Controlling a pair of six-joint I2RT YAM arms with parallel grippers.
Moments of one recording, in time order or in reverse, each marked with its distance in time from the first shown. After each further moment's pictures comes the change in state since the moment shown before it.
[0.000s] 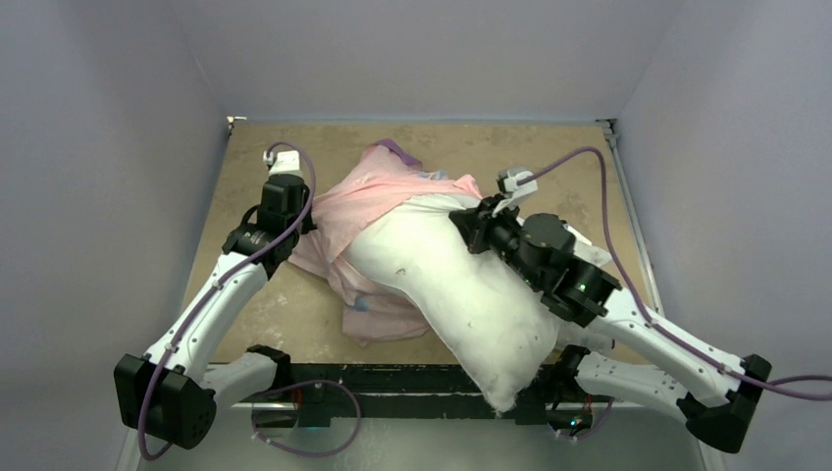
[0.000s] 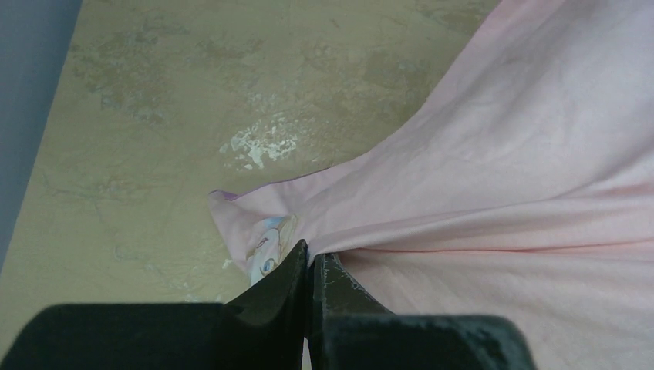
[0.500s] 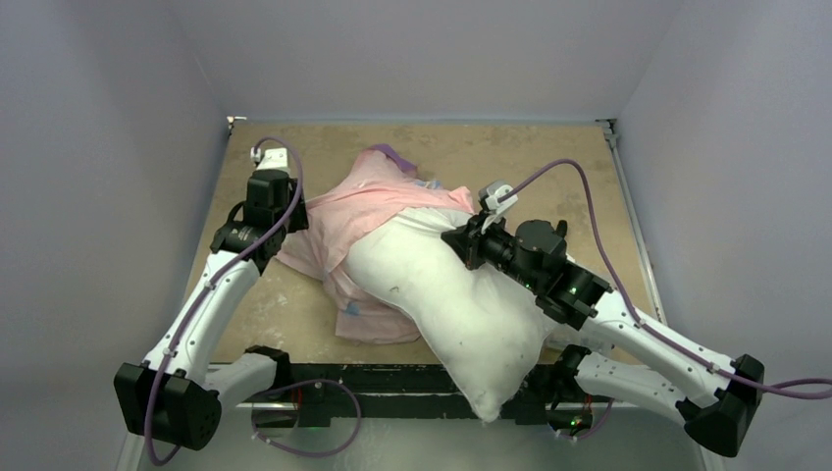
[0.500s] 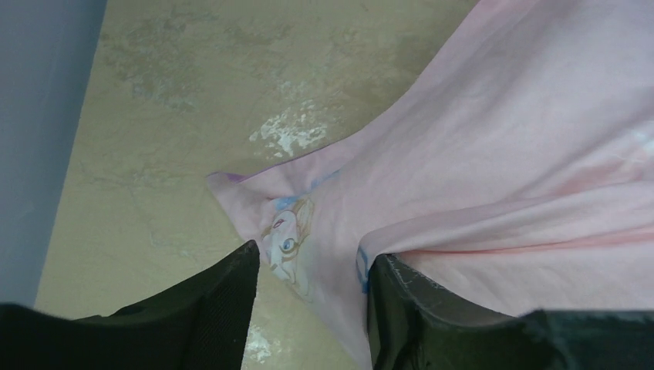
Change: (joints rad) left arm 0.079 -0.006 0.024 -0.060 0.048 0.044; right arm -0.030 0.004 -0.115 0.042 -0.214 -0.089
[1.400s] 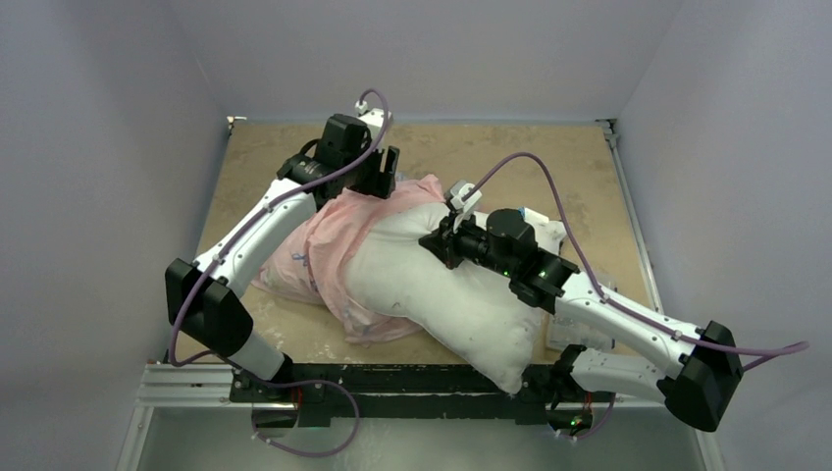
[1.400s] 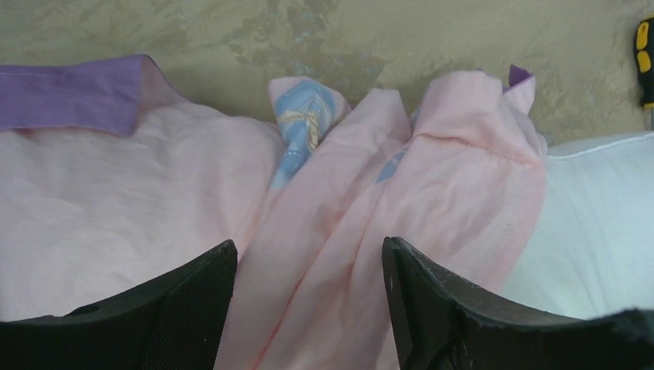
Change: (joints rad) left arm -0.275 0.487 0.539 -0.086 0.367 0.099; right arm -0.004 0.209 0.021 0.110 -0.171 -0.077
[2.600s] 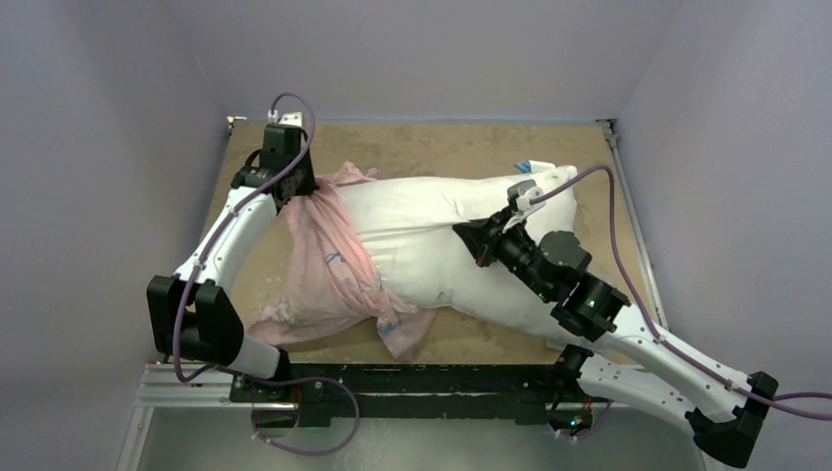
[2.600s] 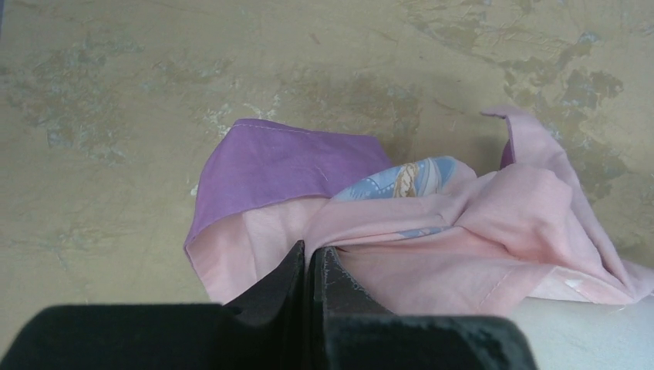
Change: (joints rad) left arm 0.340 -0.086 -0.203 0.060 -0.206 -0.124; right arm 0.023 -0.316 -0.041 -0.068 0.301 0.145
